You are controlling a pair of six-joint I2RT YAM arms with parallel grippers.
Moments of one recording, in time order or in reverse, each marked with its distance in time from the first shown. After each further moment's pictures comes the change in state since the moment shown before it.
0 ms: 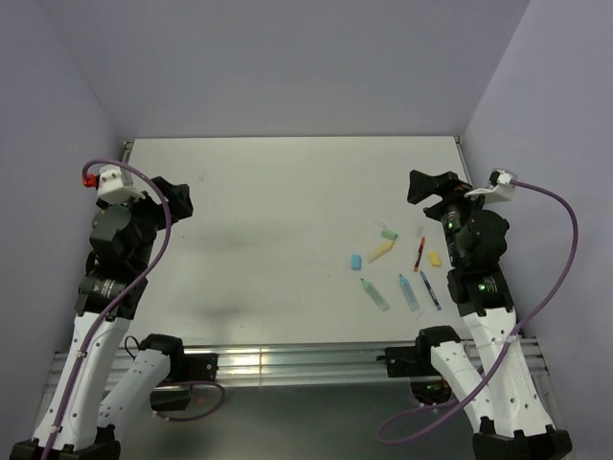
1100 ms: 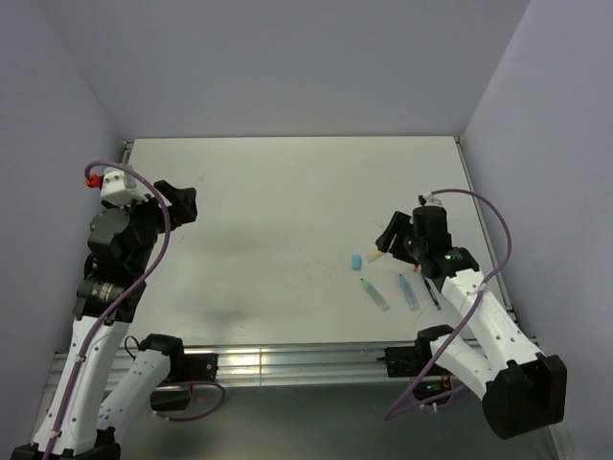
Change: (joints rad) left arm 0.000 -0.020 0.000 -0.014 0.099 -0.009; right arm 0.073 0.258 -0.125 -0.370 -0.134 -0.003
